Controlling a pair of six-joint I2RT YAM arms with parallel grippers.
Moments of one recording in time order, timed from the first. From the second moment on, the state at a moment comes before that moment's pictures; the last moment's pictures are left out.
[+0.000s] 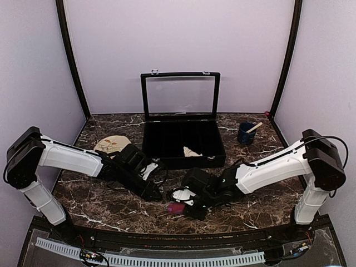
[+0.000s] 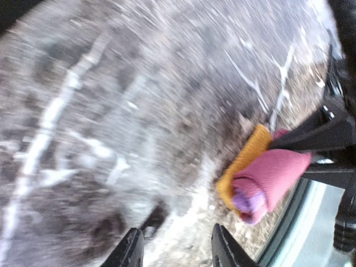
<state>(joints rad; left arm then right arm) -0.83 1.61 0.78 -0.21 0.45 -0.29 1.24 1.76 0.98 -0.30 -0.04 -0.01</state>
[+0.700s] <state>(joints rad) -0.82 1.21 0.77 -0.27 -0.16 -0.45 1.08 1.63 1.17 -0.49 0.12 0.08</state>
